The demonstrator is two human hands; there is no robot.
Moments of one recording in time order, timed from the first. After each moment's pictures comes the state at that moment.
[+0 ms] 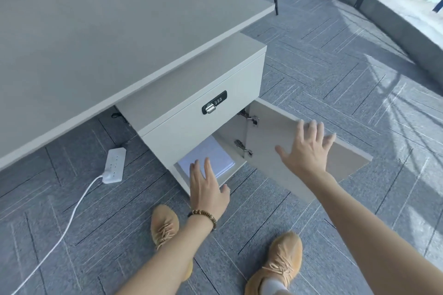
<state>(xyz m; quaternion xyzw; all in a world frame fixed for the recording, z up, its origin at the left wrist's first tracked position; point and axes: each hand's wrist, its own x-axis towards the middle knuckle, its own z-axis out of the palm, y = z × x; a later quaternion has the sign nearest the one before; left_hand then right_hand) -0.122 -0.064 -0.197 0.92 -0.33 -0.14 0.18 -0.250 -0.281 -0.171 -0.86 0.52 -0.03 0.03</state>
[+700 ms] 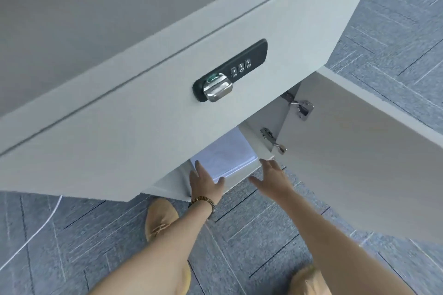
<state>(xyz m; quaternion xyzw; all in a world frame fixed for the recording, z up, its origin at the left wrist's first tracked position) -0.012 -0.120 -0.407 0.93 -0.06 -0.29 0.23 -0.121 -0.269 -0.415 -0.84 0.38 0.16 0.36</state>
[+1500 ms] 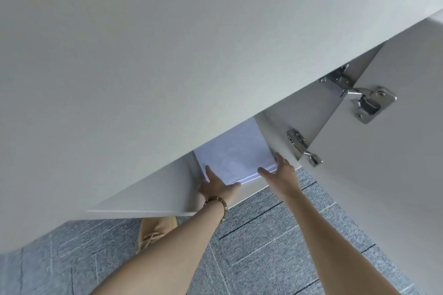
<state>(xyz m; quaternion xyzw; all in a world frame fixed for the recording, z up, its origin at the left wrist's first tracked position) 0.015 -0.151 -0.511 0.91 0.11 -0.33 0.25 -0.064 -0.298 -0.526 -0.77 0.41 0.09 0.48</state>
